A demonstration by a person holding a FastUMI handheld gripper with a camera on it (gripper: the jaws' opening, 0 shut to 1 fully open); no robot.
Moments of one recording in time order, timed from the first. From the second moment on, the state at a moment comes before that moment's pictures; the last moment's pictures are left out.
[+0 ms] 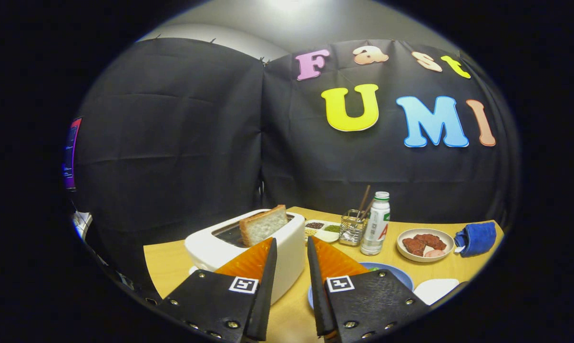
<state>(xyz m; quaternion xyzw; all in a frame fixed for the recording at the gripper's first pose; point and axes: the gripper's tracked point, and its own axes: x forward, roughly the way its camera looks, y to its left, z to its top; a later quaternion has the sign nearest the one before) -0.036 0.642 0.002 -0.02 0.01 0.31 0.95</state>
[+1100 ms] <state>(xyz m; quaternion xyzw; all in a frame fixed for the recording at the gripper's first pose) -0.001 0.704 -0.004 -0.04 0.02 0.24 0.97</state>
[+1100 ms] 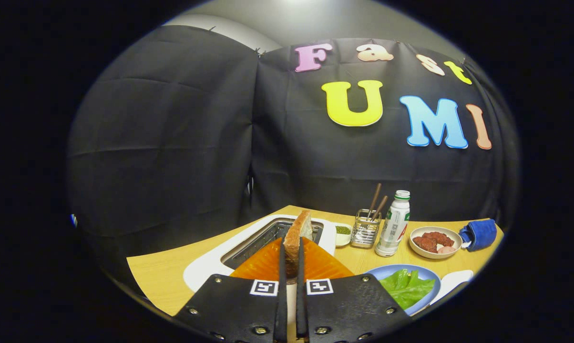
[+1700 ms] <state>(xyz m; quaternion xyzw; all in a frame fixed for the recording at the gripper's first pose) -0.012 0.695 0.037 -0.01 -0.01 0.26 0.97</state>
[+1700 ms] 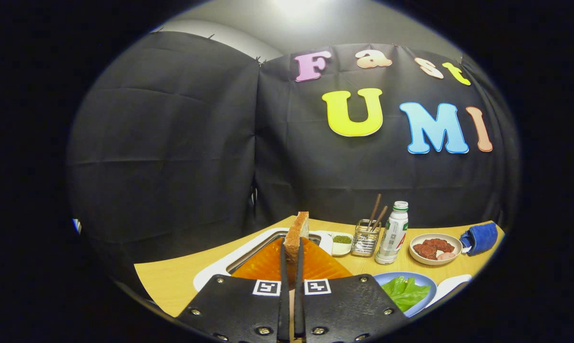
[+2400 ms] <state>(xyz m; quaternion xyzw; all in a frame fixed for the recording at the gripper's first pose) -0.008 0.633 0.079 0.01 -0.05 0.21 0.98</state>
